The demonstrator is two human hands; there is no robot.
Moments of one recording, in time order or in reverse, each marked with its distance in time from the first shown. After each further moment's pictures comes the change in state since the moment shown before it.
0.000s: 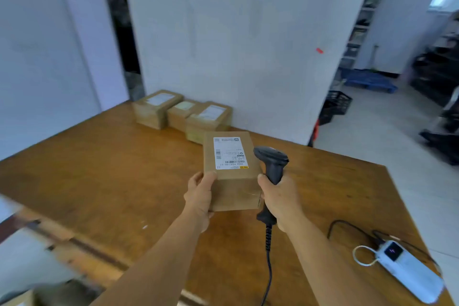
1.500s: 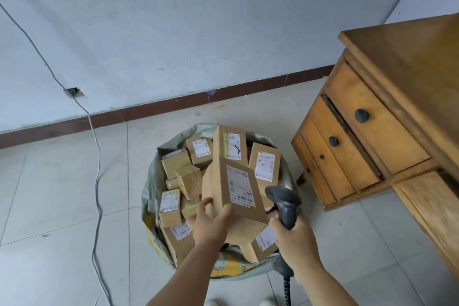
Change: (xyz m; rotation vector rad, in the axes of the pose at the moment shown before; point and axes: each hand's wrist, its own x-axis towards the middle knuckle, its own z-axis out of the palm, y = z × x) left_hand -0.111 -0.210 -0.643 -0.127 1.036 -0.280; right_hand -0.366 0.136 0.524 -0.475 -0.948 0.112
